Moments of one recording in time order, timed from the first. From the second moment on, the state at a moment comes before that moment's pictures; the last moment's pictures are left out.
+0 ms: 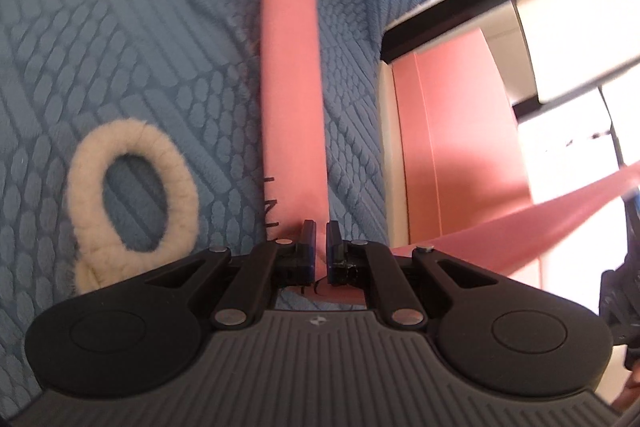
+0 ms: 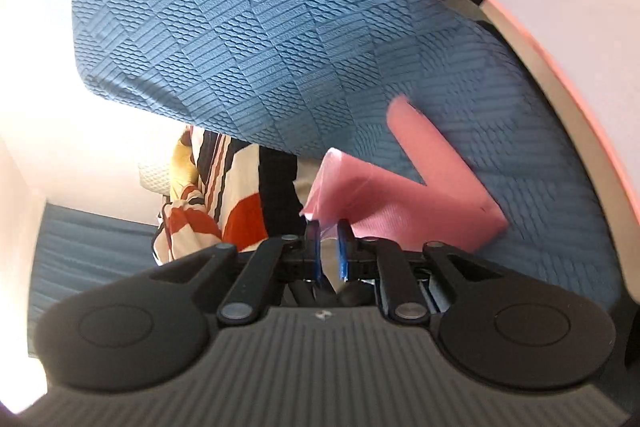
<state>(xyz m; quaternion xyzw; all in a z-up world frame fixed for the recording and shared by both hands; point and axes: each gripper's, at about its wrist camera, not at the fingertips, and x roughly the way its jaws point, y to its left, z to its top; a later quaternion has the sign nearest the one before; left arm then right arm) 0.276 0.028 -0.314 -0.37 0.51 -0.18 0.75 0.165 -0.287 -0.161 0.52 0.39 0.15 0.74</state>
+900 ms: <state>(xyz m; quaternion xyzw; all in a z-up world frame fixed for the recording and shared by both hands) 0.279 0.042 -0.320 -0.40 0.50 -0.16 0.75 0.235 -0.247 -0.217 0.35 0.46 0.10 0.81</state>
